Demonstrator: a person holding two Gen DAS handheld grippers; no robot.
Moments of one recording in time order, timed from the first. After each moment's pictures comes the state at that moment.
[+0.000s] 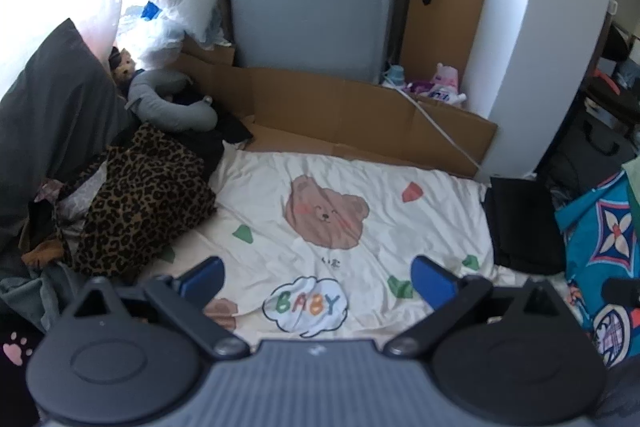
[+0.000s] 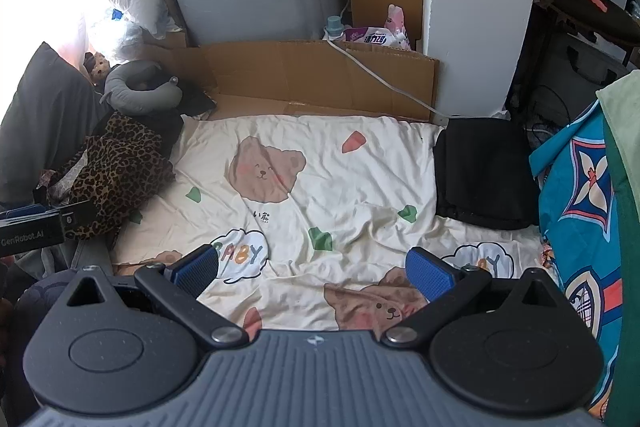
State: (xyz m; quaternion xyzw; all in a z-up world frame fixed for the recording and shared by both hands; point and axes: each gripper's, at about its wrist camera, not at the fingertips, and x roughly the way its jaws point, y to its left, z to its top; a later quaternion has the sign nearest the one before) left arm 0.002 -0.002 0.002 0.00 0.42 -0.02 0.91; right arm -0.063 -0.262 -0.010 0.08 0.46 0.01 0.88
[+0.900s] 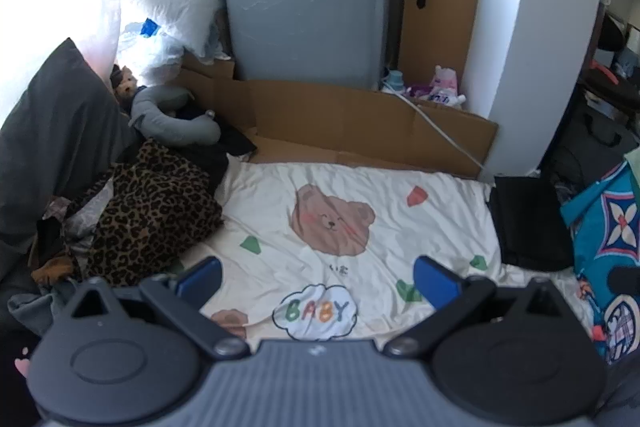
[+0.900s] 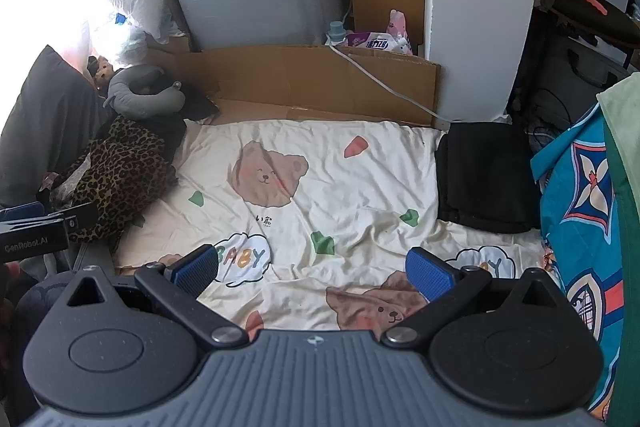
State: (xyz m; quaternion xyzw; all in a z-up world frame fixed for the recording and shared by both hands) left arm 0.003 -0.013 0.008 0.03 0.40 -0.01 0.92; right arm -0.064 -0.265 -0.006 0.08 0.45 0.01 0.89
